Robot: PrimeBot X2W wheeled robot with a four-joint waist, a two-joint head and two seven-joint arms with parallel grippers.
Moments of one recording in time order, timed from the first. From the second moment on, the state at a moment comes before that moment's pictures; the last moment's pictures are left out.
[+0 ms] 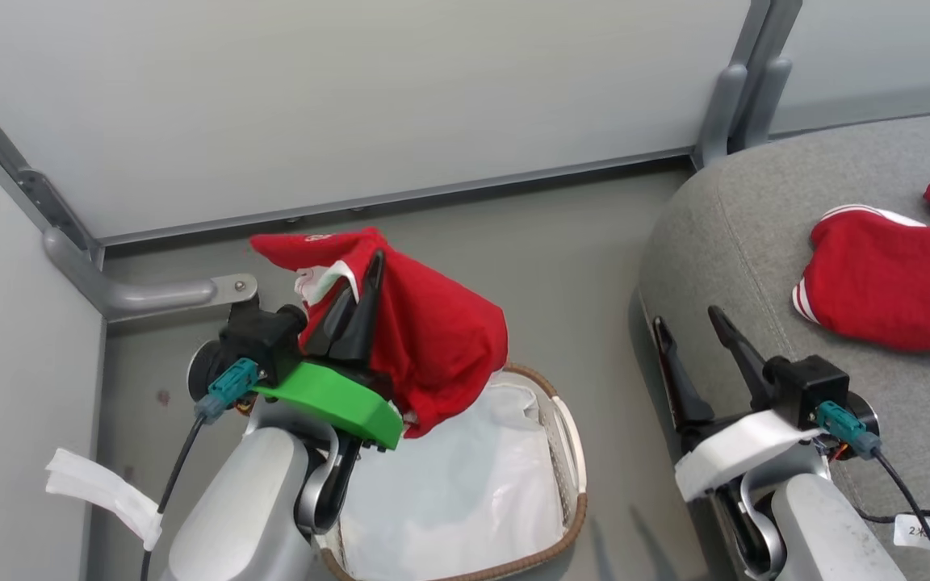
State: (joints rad) left arm -0.42 0.10 -0.47 0.40 -0.49 -0.11 -0.26; right arm -0.25 -0.05 0.14 0.34 0.22 0.13 -0.26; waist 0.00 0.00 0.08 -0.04
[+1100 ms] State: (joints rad) left arm -0.40 0.06 -0.51 0.32 -0.47 -0.12 -0.26; right arm -0.65 -0.05 0.68 0.58 0.22 0.13 -0.26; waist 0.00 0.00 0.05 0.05
